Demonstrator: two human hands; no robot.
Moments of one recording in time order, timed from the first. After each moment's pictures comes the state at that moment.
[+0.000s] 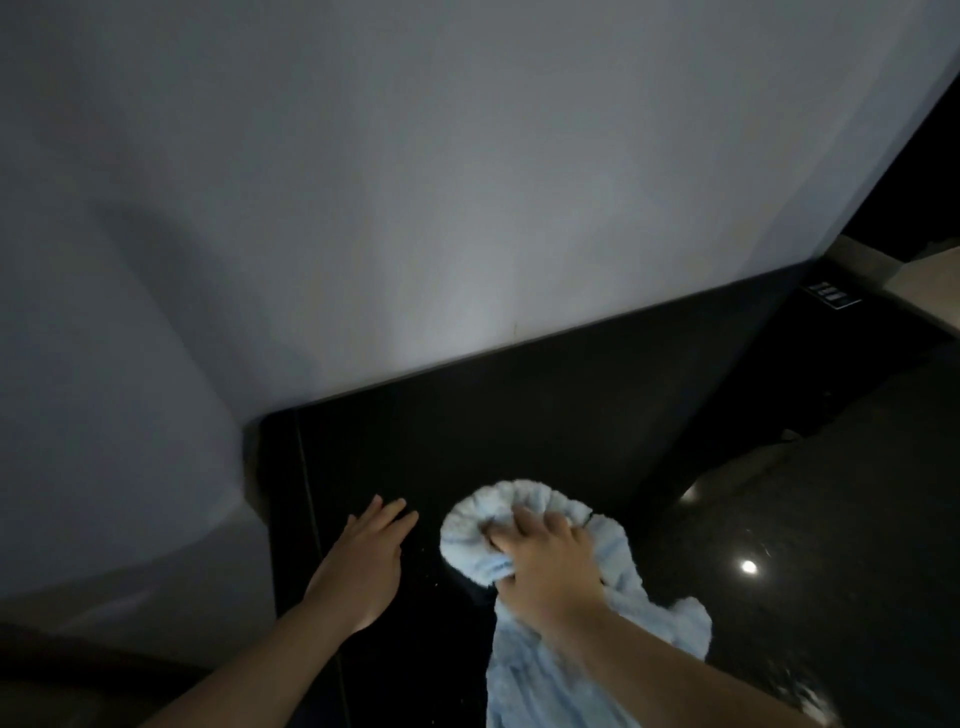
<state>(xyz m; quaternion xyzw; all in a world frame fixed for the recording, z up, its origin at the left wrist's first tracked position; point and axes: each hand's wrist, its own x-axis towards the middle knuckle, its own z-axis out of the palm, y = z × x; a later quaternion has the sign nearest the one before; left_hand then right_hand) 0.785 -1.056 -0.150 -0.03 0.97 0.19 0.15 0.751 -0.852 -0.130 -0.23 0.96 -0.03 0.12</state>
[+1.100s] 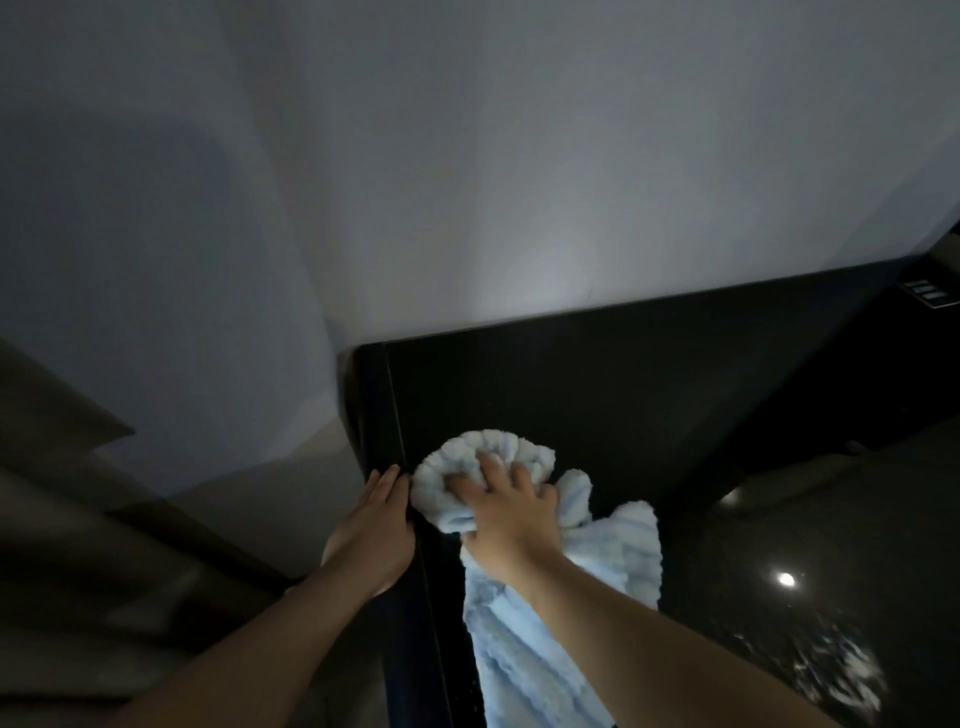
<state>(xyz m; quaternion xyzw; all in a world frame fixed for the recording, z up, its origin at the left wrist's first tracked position) 0.863 -1.082 -0.146 -0.19 0.95 0.22 0.14 0.800 -0.932 -0.150 -0.31 0.94 -0.06 0.11</state>
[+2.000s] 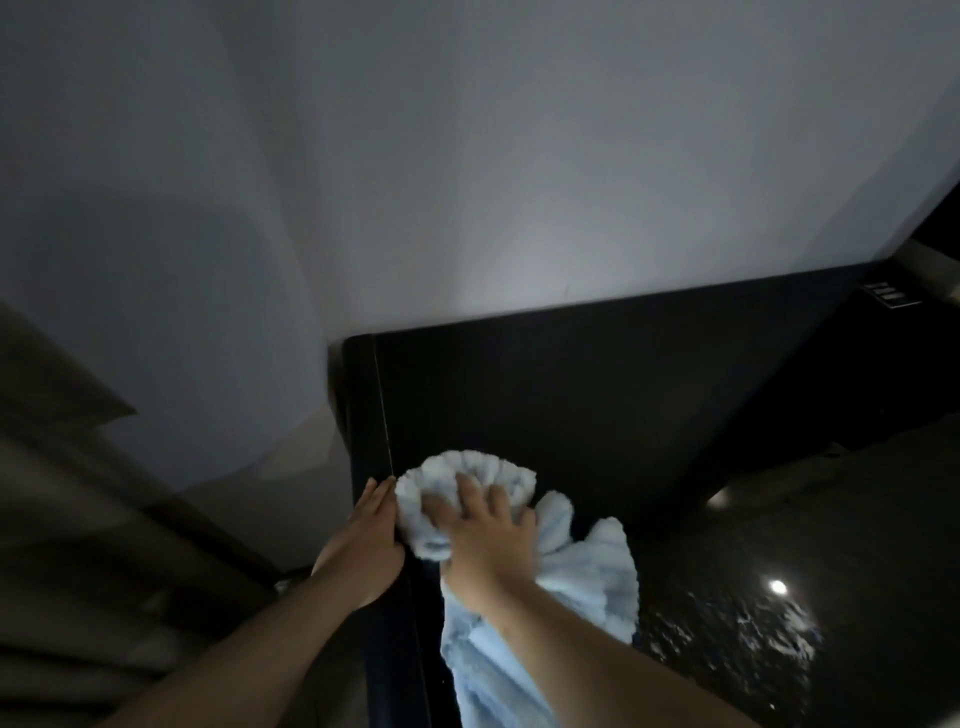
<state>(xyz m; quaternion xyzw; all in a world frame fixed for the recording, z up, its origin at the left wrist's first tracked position) 0.903 -1.055 -0.155 -0.17 0.93 0.31 0.12 0.857 -0.907 -0.146 -0.29 0.94 -0.09 0.11</state>
